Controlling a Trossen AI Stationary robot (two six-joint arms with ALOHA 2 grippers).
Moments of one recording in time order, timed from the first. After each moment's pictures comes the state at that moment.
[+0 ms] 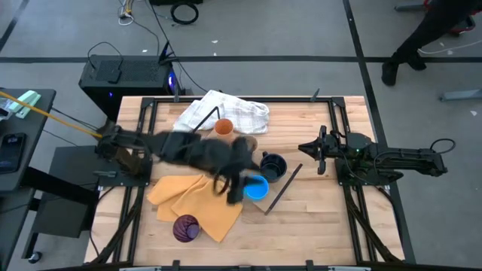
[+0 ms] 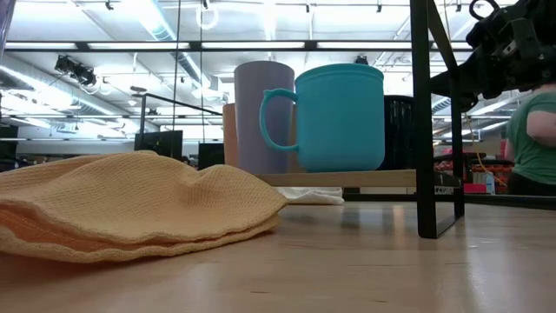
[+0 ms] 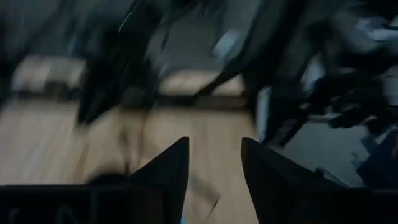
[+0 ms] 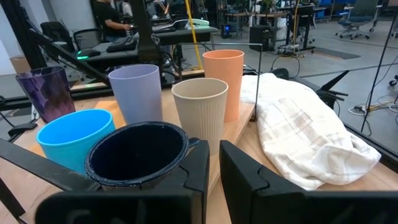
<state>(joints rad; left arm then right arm) -0.28 1.75 2.00 -0.67 -0.14 -0.22 -0.12 0.18 0.12 -0.06 0.05 0.08</state>
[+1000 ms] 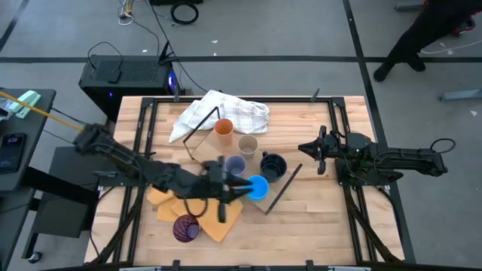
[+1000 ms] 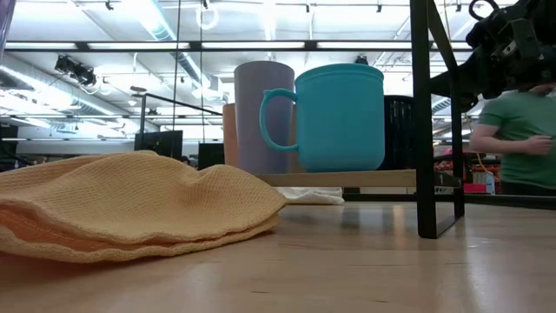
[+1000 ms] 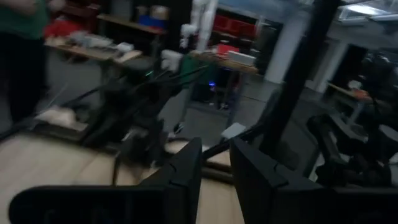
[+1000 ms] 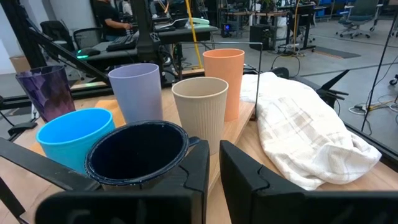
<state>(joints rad) -0.46 1.49 1.21 0.31 -0.53 -0.27 -0.12 0.19 0.12 -0.06 0.05 0.08</state>
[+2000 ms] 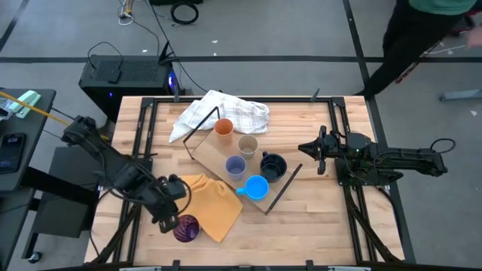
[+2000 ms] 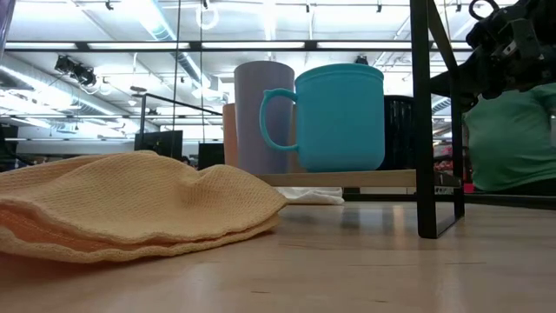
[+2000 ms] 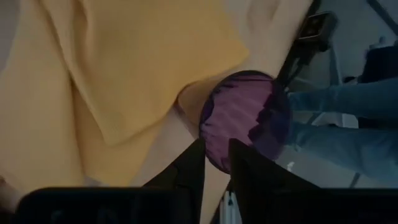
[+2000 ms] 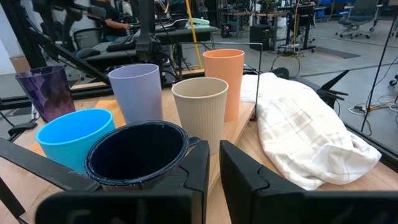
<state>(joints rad) -0.68 1.32 1.32 -1.11 -0.05 -1.16 -0.12 0.19 0.12 -0.06 0.05 0.08</state>
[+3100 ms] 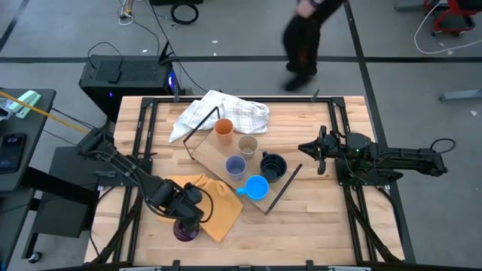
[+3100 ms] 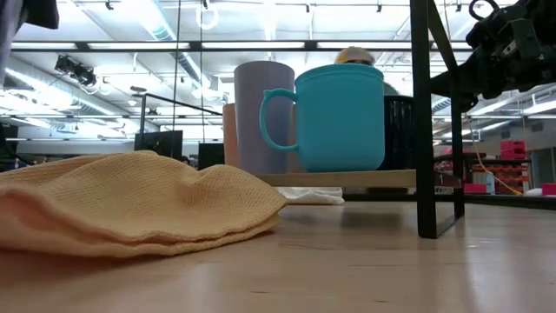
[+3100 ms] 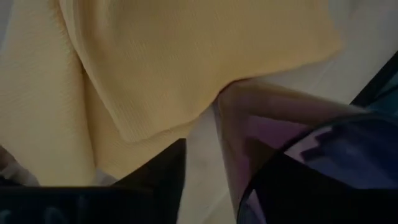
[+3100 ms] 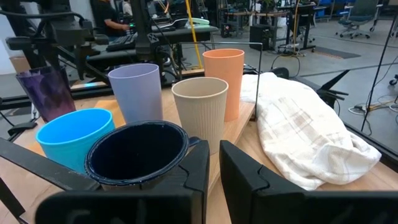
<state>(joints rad) -0.60 1.59 1.32 -1.14 0.03 -1.19 -0.12 0.19 0.12 -0.06 0.05 0.08</state>
